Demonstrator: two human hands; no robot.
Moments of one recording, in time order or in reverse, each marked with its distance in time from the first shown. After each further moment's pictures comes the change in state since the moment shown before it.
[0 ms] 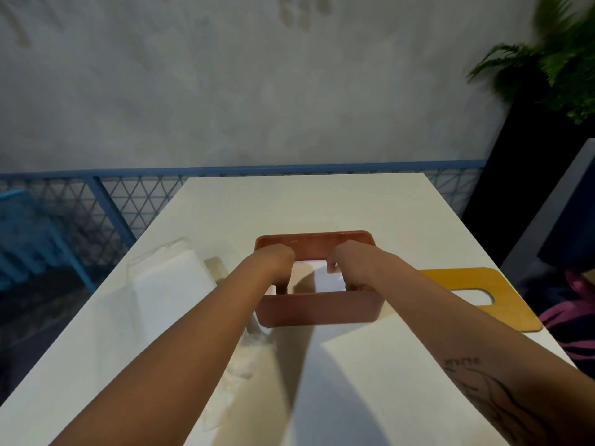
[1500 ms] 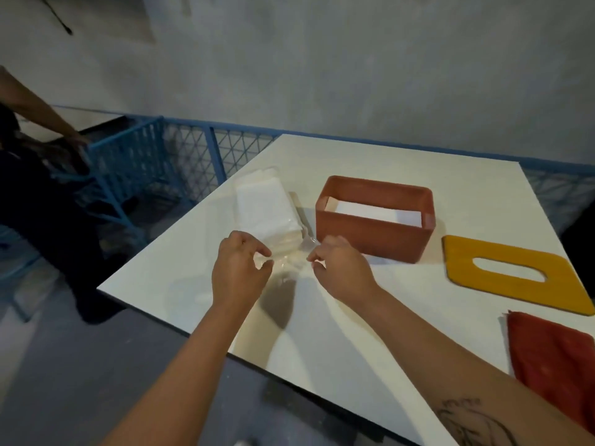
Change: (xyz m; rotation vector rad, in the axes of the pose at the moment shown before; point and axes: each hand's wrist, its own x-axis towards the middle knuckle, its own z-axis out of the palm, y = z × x) left_hand -0.179 -0.040 0.160 -0.524 1.042 -0.418; right_hand -0.092 -0.087 0.118 0.290 0.536 -0.525
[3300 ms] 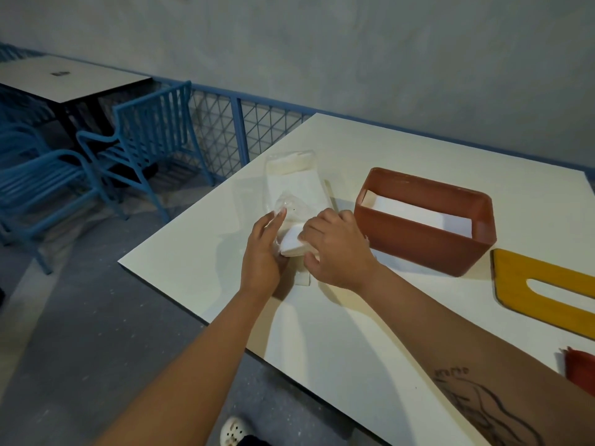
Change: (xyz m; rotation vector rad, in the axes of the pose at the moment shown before) left_hand 0.023 -0.055 0.048 -0.378 0.034 0.079; right_hand 0.057 -0.017 0.042 -0.382 0.163 -0.552
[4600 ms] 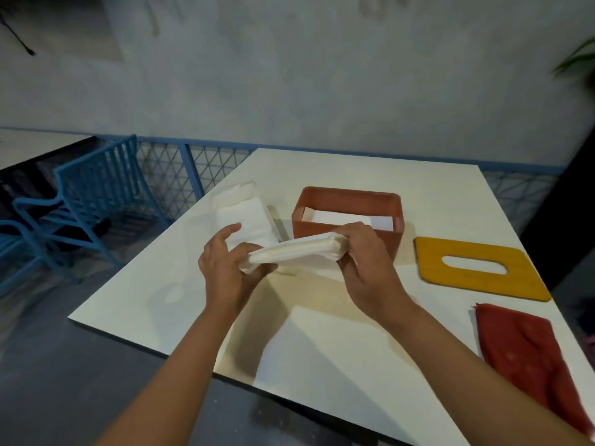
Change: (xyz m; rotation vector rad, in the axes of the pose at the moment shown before) left_hand -0.005 0.072 -0.010 0.234 0.007 0.064; right_hand -0.092 0.015 -0.101 0.504 0.408 0.414
